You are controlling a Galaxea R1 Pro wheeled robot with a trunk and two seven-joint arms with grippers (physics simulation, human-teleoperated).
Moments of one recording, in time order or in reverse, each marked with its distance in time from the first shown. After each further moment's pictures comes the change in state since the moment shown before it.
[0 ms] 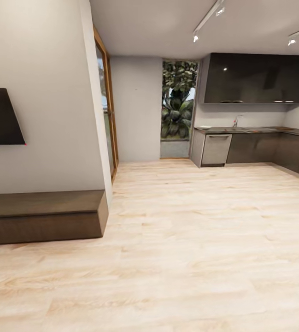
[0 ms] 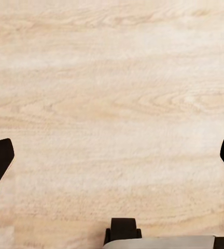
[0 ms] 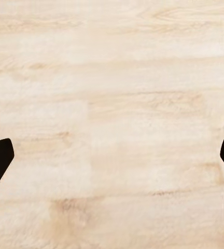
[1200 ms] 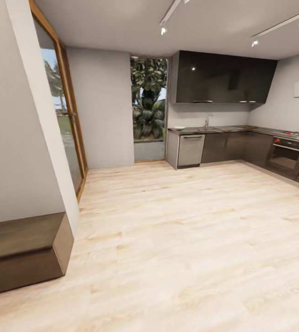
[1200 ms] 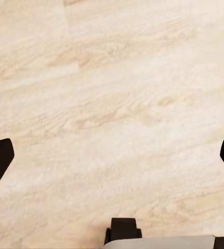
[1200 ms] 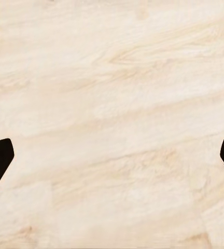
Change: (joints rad) left arm 0.000 0.000 0.000 0.001 0.000 -0.001 0.000; right arm 0.000 0.000 0.000 0.001 0.000 -0.001 0.000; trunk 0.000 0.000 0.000
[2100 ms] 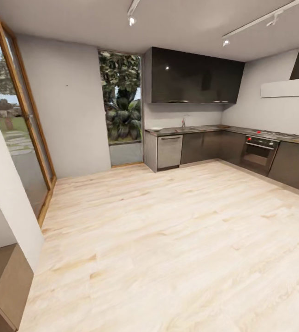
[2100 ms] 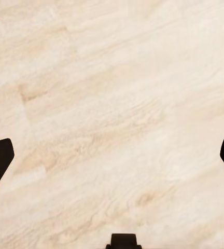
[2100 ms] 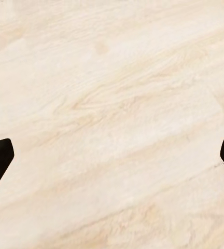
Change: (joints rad) left arm 0.000 0.000 -0.001 0.004 0.000 -0.061 0.000; right arm 0.000 0.000 0.000 0.000 0.000 0.000 0.000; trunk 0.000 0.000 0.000
